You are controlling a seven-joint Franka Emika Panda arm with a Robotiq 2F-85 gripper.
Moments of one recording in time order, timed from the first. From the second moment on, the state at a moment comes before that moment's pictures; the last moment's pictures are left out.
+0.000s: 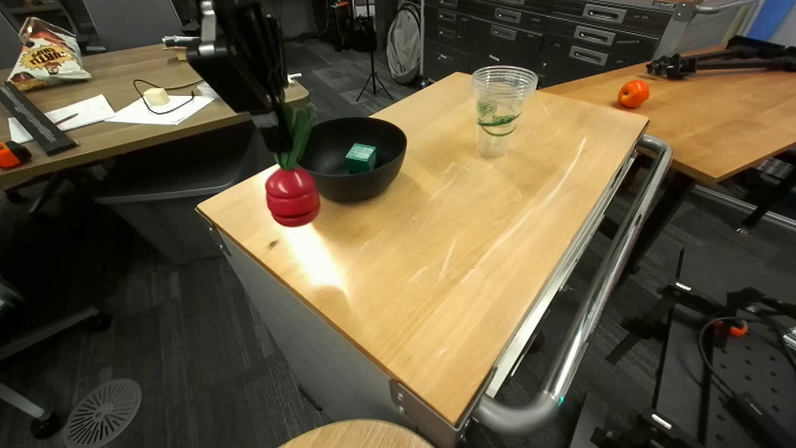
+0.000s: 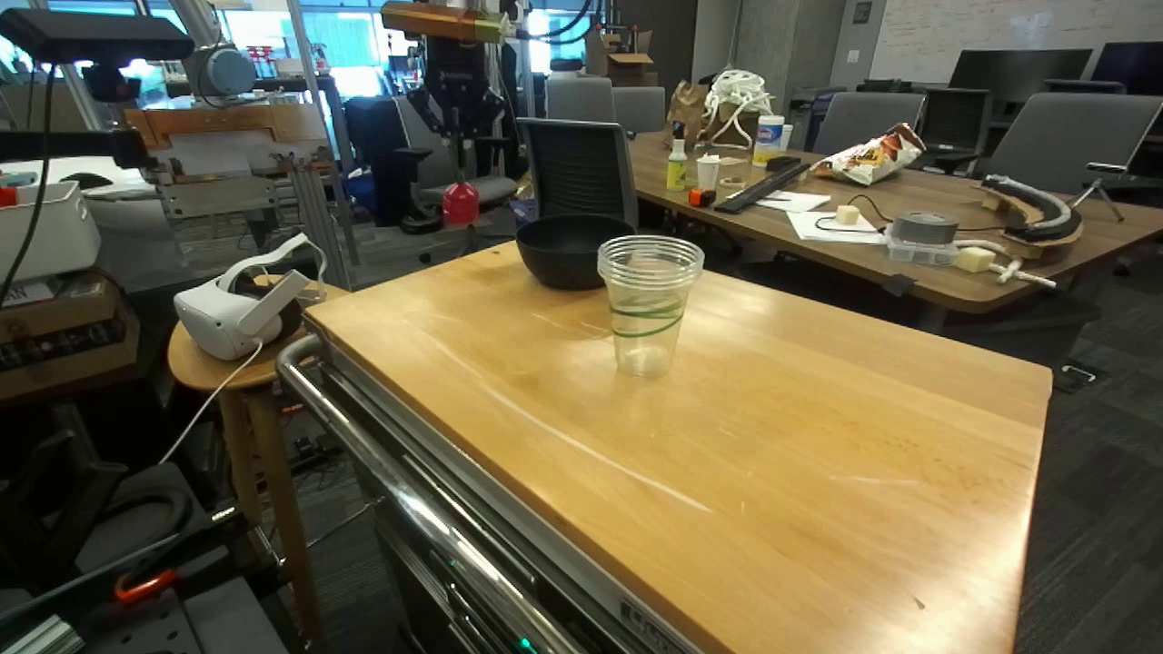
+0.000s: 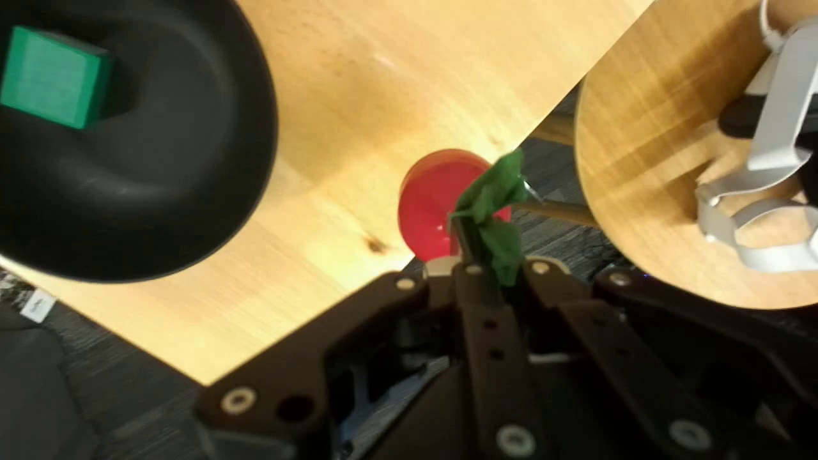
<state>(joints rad) 0.22 0.43 0.20 -1.45 -0.06 1.77 -0.31</state>
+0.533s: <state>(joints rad) 0.22 0.52 0.21 -1.46 -0.03 1.60 -0.39</state>
